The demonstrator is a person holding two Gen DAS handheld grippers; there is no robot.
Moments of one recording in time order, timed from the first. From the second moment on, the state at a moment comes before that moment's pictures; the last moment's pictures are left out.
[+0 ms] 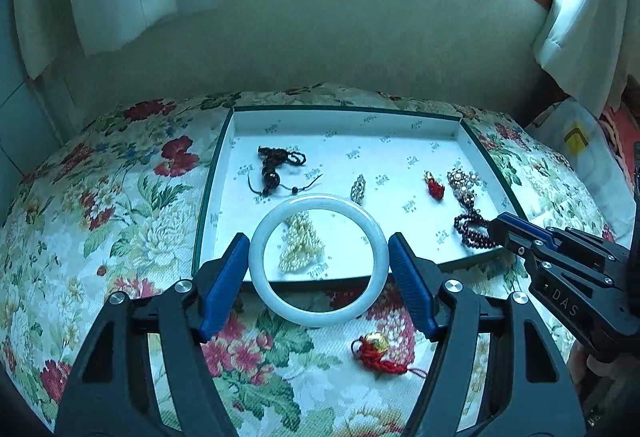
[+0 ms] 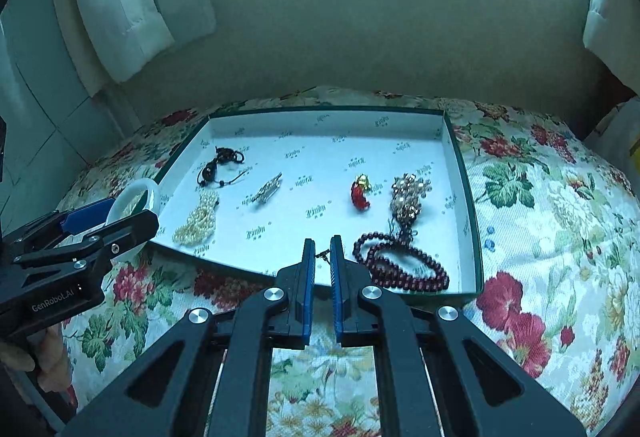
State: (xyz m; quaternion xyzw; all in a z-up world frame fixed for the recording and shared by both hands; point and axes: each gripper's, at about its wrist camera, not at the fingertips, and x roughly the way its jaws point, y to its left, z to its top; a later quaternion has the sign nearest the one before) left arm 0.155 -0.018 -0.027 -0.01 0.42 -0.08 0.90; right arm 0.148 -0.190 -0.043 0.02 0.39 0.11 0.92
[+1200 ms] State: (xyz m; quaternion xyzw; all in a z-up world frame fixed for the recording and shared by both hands) left arm 0.325 -0.060 -0.097 0.00 0.51 -0.05 0.86; right arm 0.311 -0.208 -0.078 0.02 0.44 0.07 0.89
